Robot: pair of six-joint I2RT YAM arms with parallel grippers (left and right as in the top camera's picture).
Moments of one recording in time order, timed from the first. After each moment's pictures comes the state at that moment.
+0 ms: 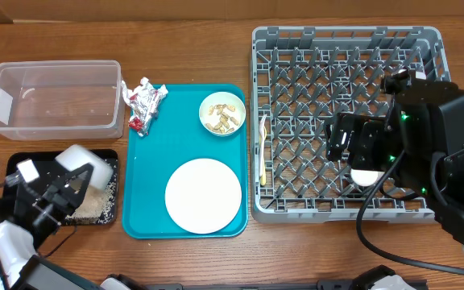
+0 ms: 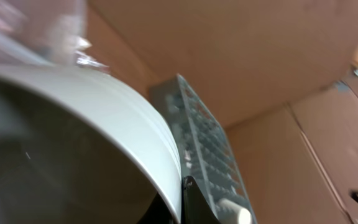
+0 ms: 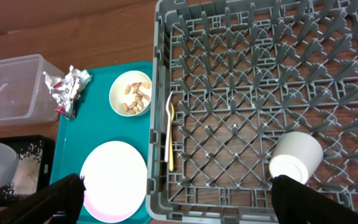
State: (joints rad) left arm 0.94 1.39 0.71 -0.87 1.48 0.48; right arm 0.43 1.22 1.84 -1.45 0.09 0.49
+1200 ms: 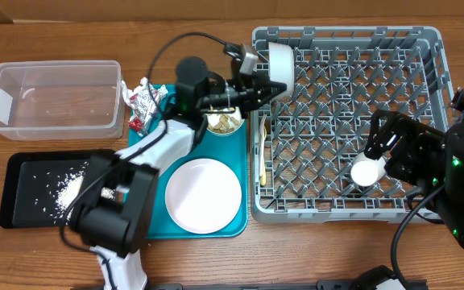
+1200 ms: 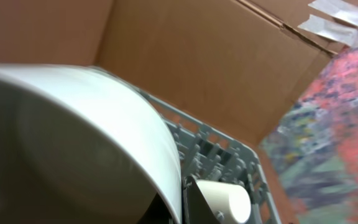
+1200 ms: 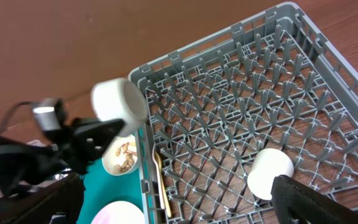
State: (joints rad) left arm -0.38 1.97 1.18 0.80 1.06 -0.49; right arm 0.43 1.09 1.84 -1.43 0.32 0.69
